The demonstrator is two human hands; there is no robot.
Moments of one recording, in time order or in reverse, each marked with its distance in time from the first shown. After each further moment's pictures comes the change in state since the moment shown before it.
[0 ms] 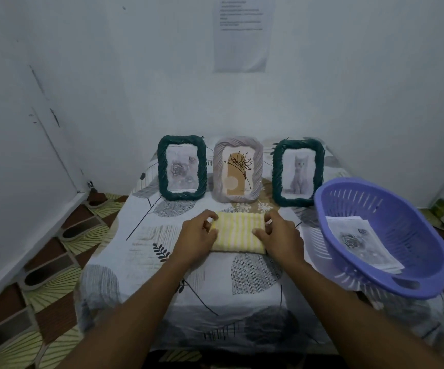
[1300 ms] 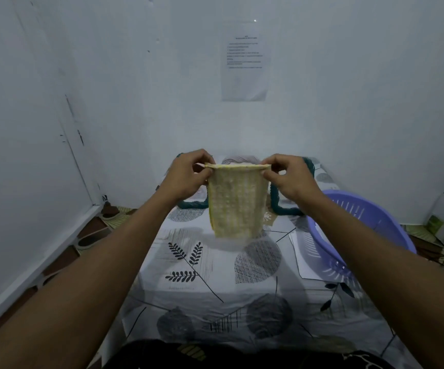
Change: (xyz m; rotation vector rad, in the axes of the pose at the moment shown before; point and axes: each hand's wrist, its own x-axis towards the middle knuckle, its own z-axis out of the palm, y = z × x) left_hand 0.005 0.125 -0.136 -0.174 0.086 0.301; right_hand -0.001 -0.106 -0.152 0.442 0.034 -0.401
